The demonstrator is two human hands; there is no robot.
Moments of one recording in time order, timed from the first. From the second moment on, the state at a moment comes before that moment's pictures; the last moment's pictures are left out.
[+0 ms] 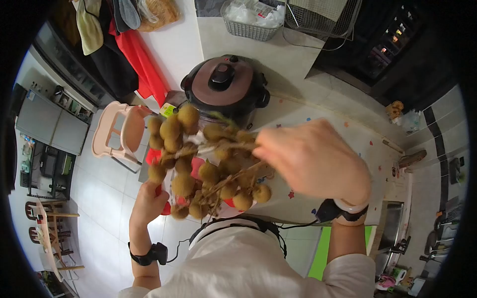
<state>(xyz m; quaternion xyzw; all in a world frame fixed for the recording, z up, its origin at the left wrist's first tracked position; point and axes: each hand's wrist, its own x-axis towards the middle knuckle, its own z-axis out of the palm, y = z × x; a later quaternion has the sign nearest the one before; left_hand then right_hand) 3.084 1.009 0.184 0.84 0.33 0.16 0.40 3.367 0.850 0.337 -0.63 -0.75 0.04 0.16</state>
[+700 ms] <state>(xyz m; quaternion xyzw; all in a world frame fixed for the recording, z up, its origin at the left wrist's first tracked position) 3.037 1.023 0.196 0.79 0.42 0.11 0.44 3.447 0.896 0.137 -0.74 -0.66 0.12 -0.05</state>
